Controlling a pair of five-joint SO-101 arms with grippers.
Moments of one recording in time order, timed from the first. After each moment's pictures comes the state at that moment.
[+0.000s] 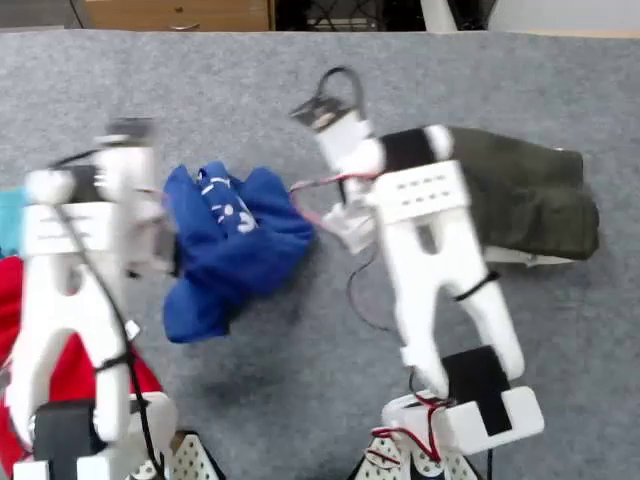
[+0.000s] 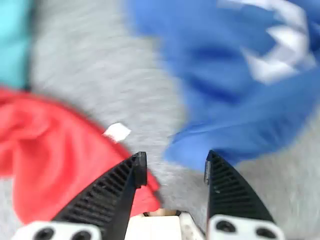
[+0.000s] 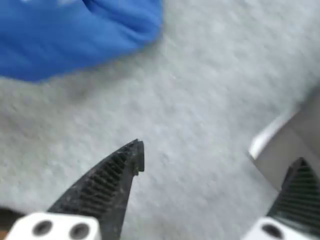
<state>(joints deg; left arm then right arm) -16.5 -20.5 15.9 96.9 -3.2 -18.9 -4.5 4.5 91.6 20.6</state>
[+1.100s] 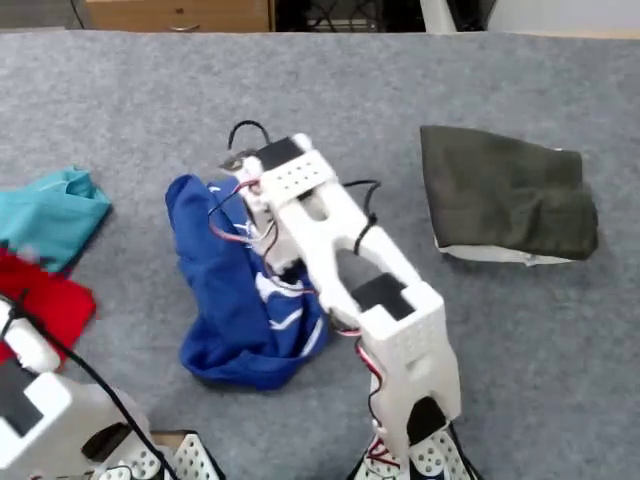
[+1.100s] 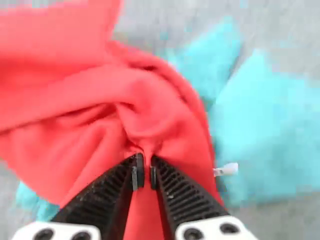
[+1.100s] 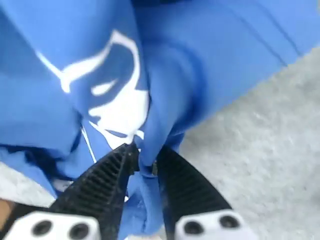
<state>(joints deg) -53.4 -0.3 10.5 57.2 2.7 -29.4 30.5 -15.8 99.6 9.4</state>
